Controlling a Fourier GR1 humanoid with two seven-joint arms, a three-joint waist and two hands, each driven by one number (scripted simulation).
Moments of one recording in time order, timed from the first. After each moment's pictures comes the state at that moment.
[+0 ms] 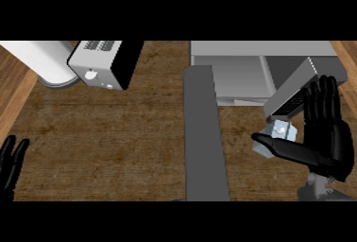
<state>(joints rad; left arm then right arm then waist) 0.38 0.07 0.14 -2.19 0.28 -0.23 -0.08 -0.07 -0.02 -0.05 -1.83 -0.04 -0.26 0.07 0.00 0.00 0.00</state>
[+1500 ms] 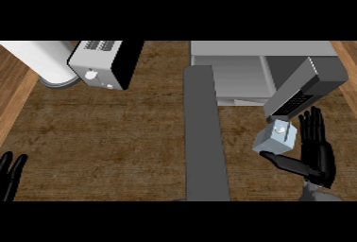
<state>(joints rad) 0.48 0.01 0.14 -2.24 0.26 -0.31 -0.11 -0.03 -0.09 -0.20 -1.29 -0.12 -0.06 -0.43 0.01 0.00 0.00</state>
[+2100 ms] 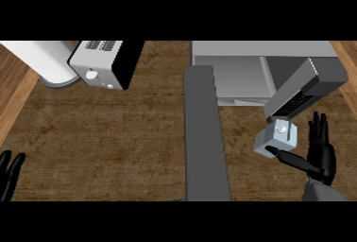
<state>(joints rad) 0.46 0.01 0.17 -2.21 0.27 -0.34 -0.12 -0.15 -0.15 -0.30 -0.94 -0.08 -0.16 -0.59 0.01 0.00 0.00</state>
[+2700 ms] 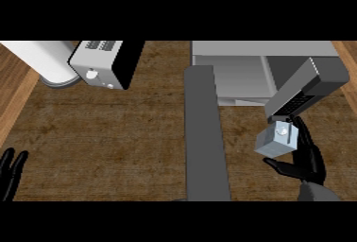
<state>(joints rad) 0.45 0.01 0.17 -2.20 0.27 -0.32 -0.11 -0.20 -0.18 -0.26 -0.75 -0.17 0.27 -0.71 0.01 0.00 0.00</state>
